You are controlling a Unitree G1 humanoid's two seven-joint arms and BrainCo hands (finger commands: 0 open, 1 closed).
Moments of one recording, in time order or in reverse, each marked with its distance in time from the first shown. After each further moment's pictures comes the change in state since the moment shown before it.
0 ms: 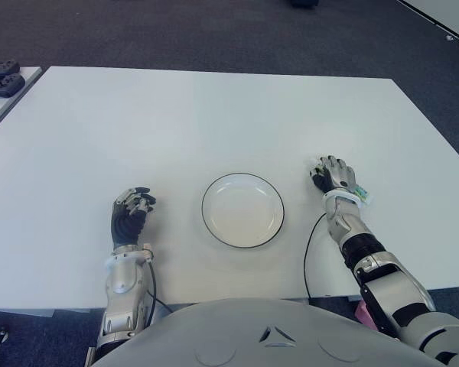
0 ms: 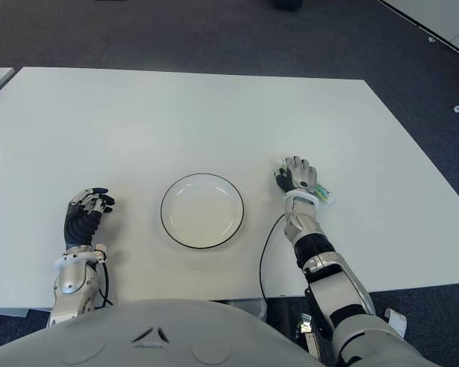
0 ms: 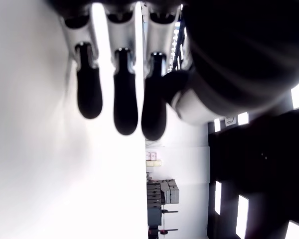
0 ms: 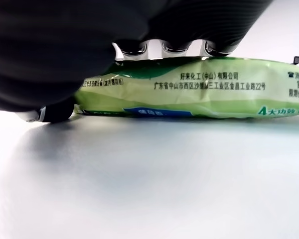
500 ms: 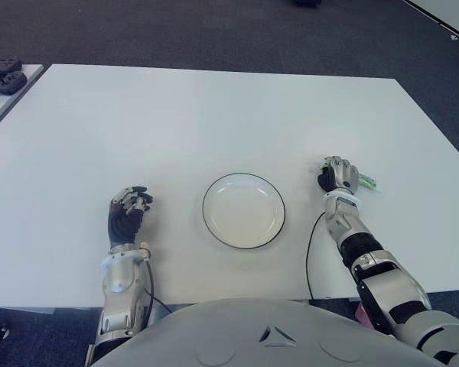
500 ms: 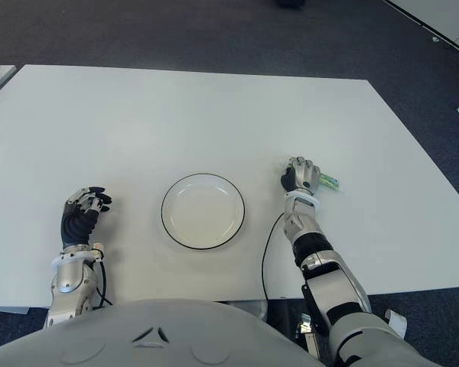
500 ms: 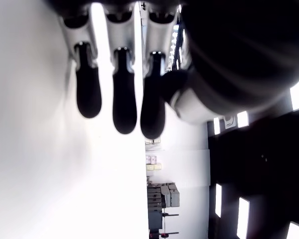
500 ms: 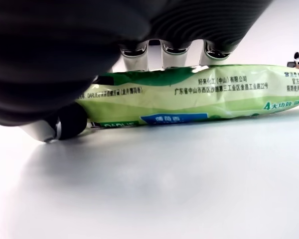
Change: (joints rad) left arm -0.010 0.008 0.020 0.013 -0.001 -0.012 0.000; right arm -0.014 0.020 -0.036 0.051 0.062 -0.048 -0.132
